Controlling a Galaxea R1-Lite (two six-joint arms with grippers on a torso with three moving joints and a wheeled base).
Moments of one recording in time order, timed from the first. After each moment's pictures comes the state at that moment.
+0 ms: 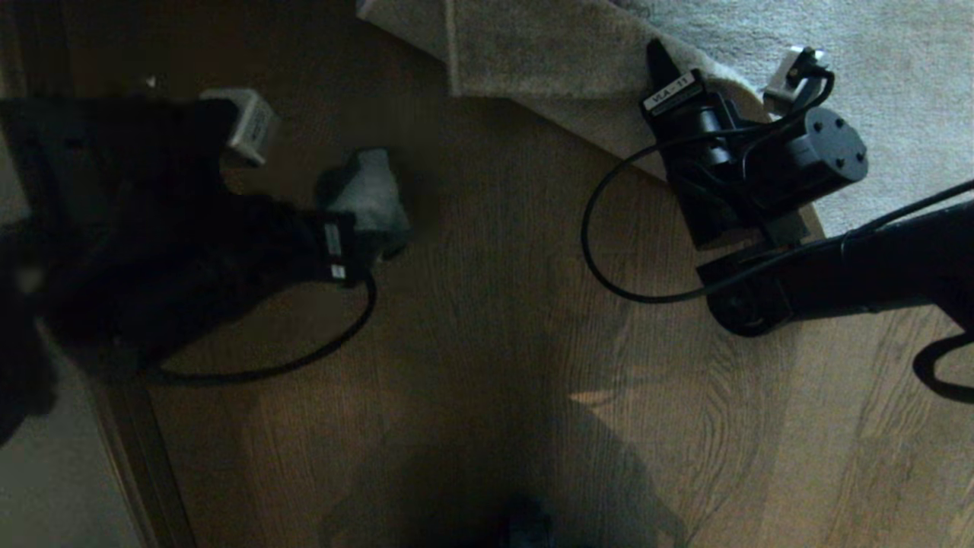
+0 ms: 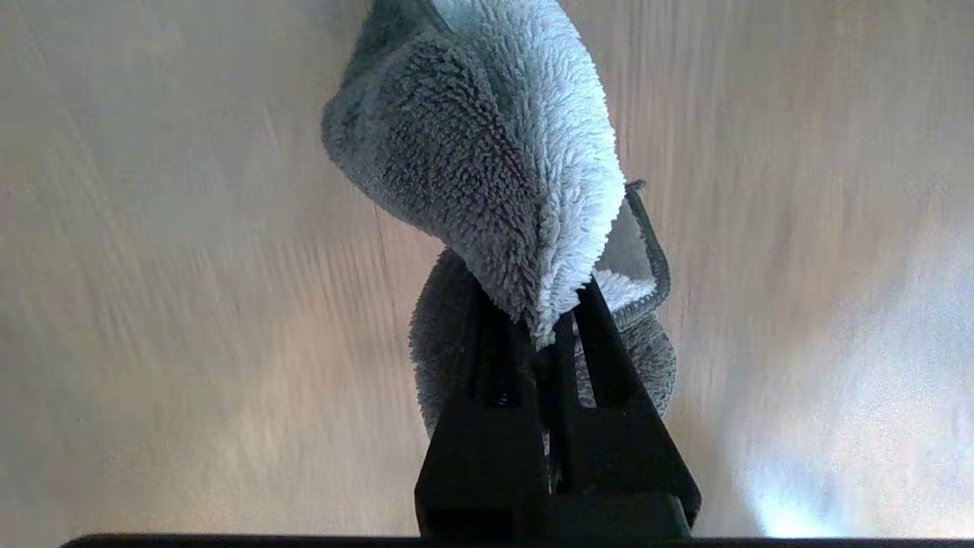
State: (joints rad) left arm -0.59 1.44 -0.90 -0.40 0.35 -0.08; right arm 0.41 2.08 -1.37 -1.52 -0.14 0.58
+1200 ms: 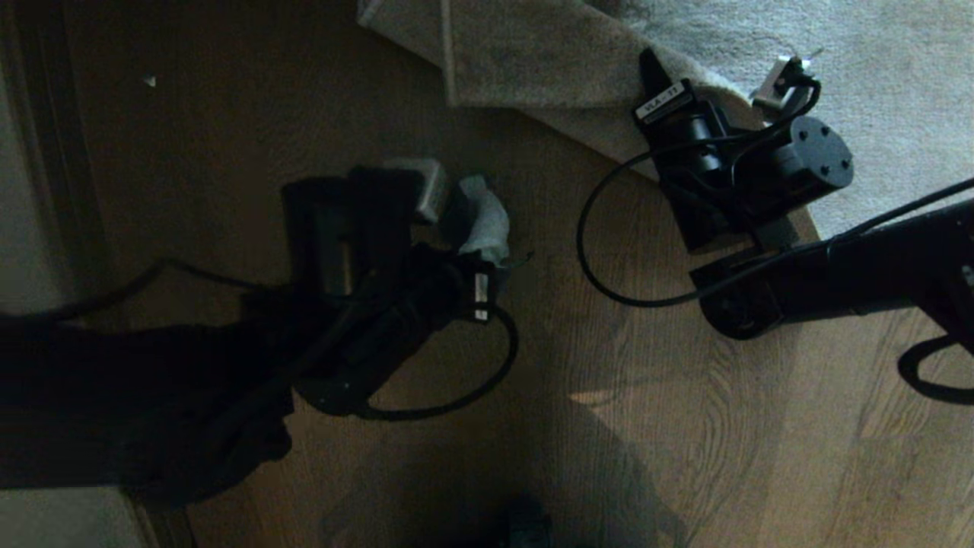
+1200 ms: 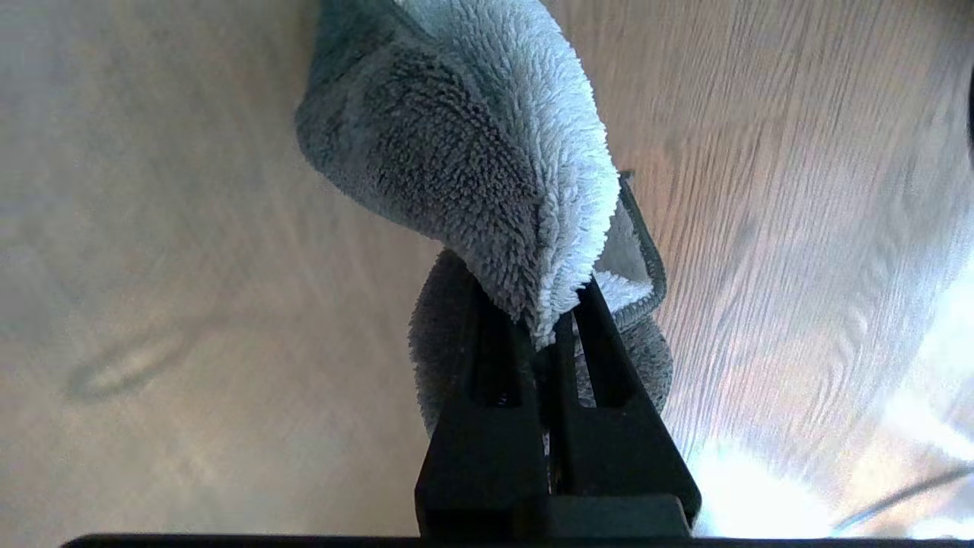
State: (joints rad) left arm -0.81 1.73 -0.97 -0.62 0.41 -0.12; right arm 0.41 2.11 -1.37 -1.52 -0.14 0.58
